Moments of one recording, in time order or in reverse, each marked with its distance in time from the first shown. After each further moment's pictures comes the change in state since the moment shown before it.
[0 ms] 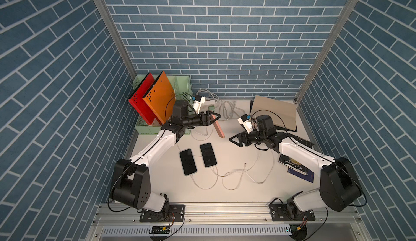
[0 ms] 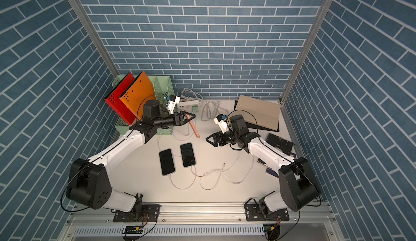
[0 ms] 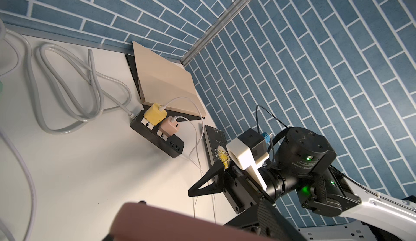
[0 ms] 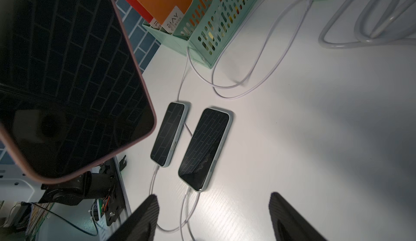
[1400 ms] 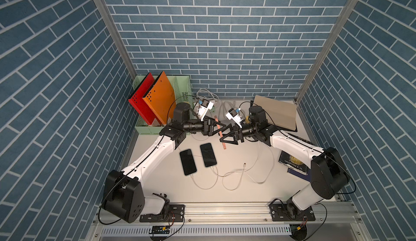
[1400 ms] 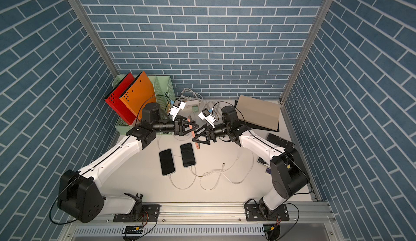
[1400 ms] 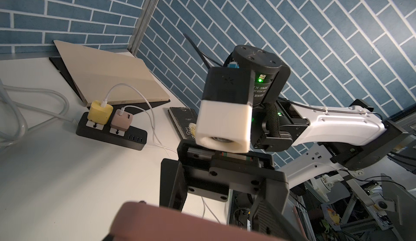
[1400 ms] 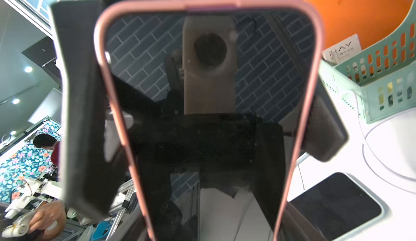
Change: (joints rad) left arm -0.079 -0.116 -0.032 -0.057 0.153 0.197; right arm 0.079 0.132 0.164 0.235 -0.555 0.032
